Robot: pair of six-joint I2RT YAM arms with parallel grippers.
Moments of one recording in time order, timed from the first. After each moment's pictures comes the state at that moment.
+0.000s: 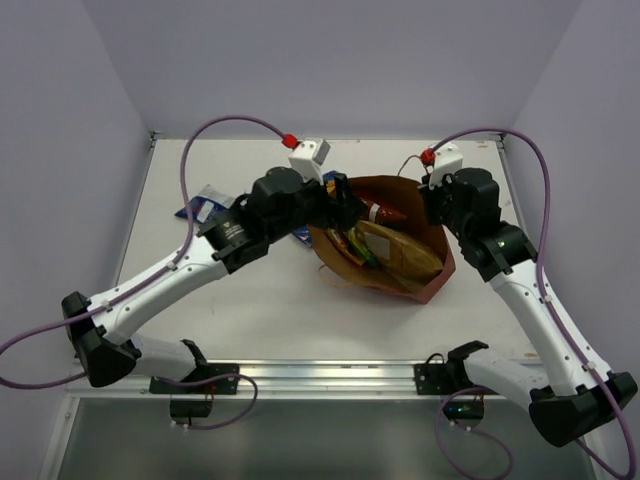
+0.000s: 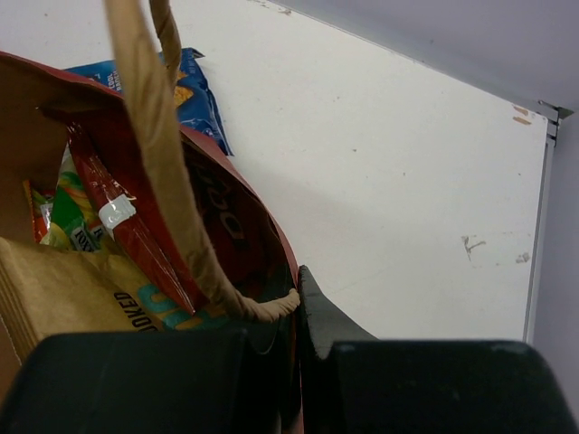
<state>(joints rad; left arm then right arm) -0.88 1.32 1.37 -0.31 -0.10 -0.55 0.38 1.03 1.15 -0.54 0.14 -0.12</state>
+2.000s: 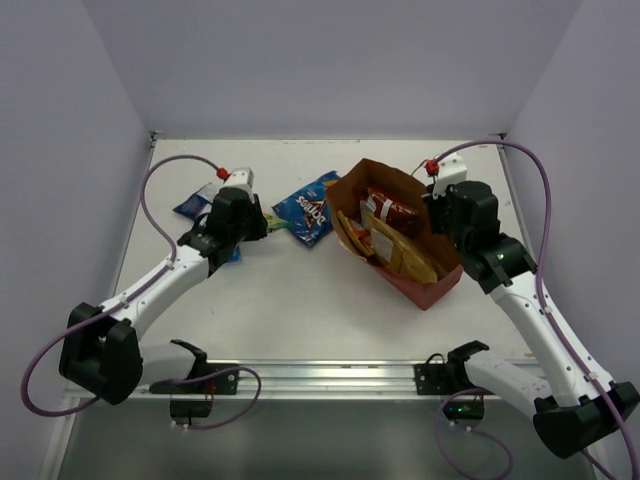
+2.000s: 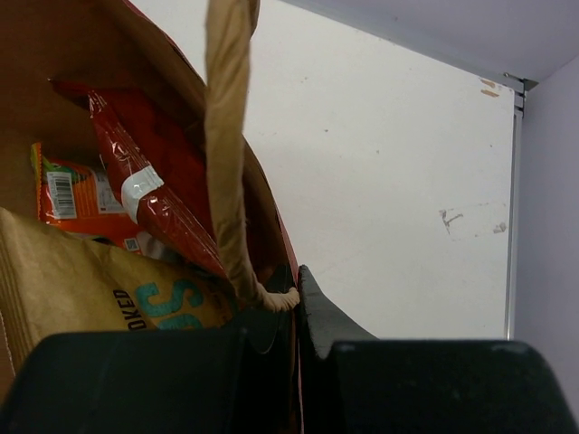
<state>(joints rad) -0.43 1.28 0.89 -0.21 -0.16 -0.43 0.39 0.97 1.05 -0.50 0.24 -0.11</state>
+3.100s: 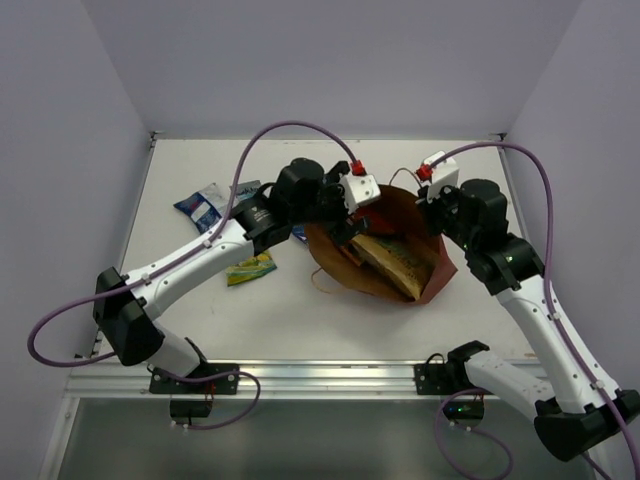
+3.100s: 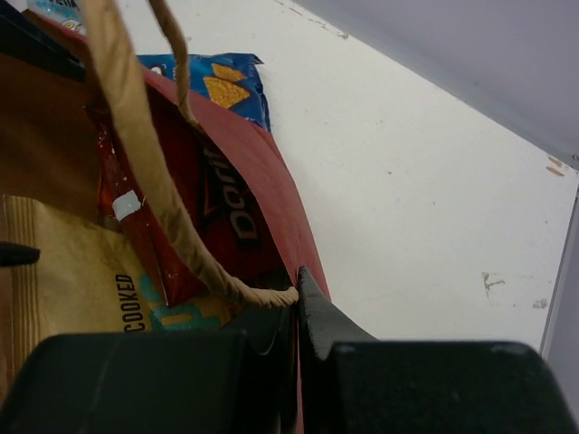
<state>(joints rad) -0.83 1.50 1.41 -0.29 0.26 0.35 0.40 0.95 1.11 -0.54 0.01 -0.20</state>
